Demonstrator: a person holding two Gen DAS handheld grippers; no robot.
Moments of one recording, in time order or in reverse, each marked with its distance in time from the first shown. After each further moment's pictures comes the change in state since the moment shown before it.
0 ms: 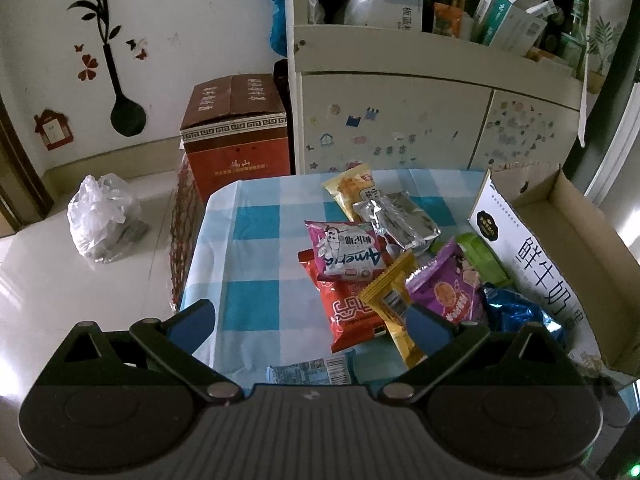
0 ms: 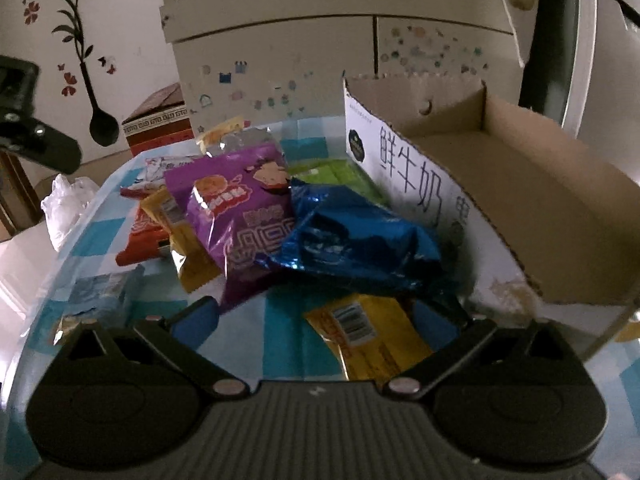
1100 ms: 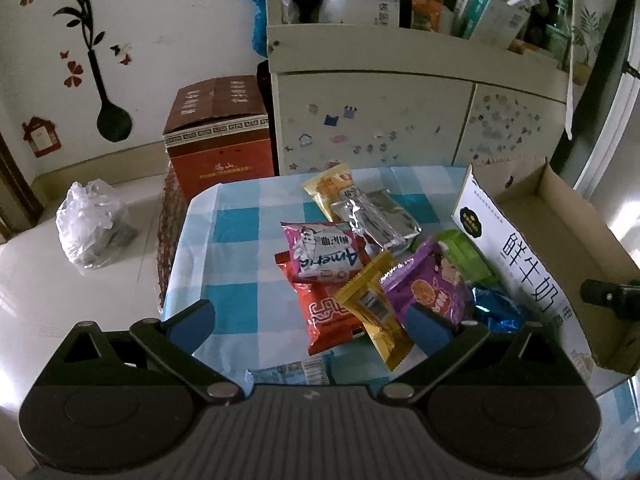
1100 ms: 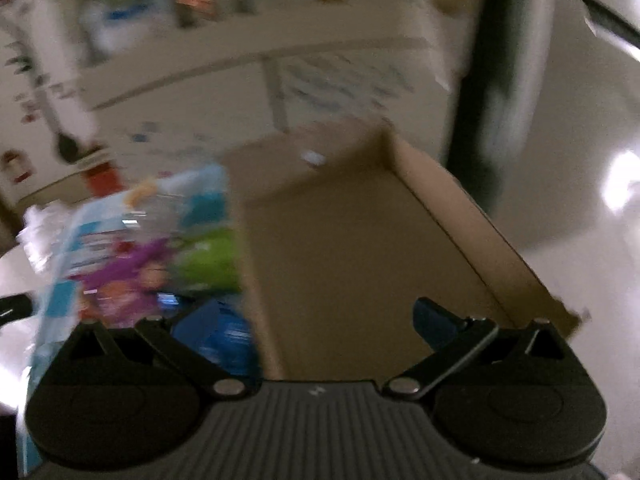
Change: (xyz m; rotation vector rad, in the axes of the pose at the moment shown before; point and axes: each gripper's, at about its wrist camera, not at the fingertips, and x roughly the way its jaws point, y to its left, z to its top) left arm 0.003 -0.016 0.000 0.028 0.000 -0.025; right arm -0.023 -0.114 0.094 0.093 0.144 -0.066
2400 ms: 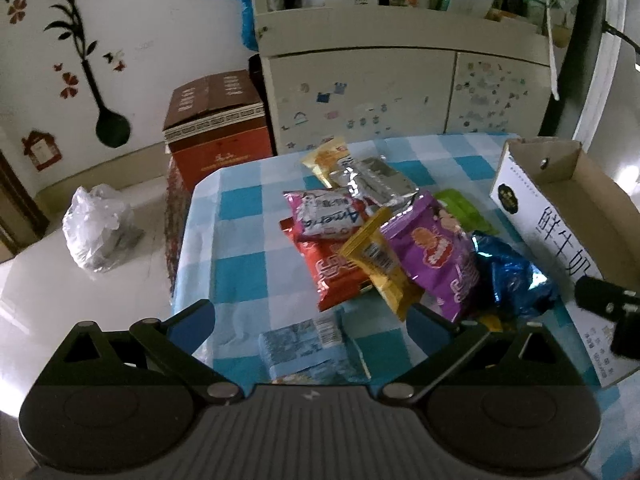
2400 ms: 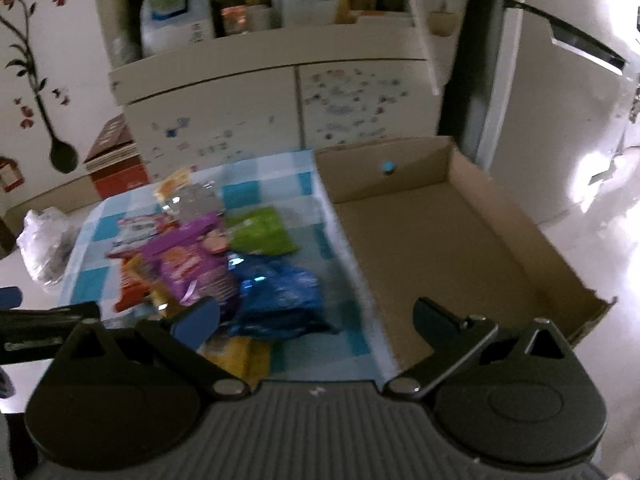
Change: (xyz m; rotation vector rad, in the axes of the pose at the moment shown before) left arm -0.012 0.001 -0.032 0.072 0.013 0.023; right arm -0.057 0.087 -0.052 -0.009 -0.092 -0.052
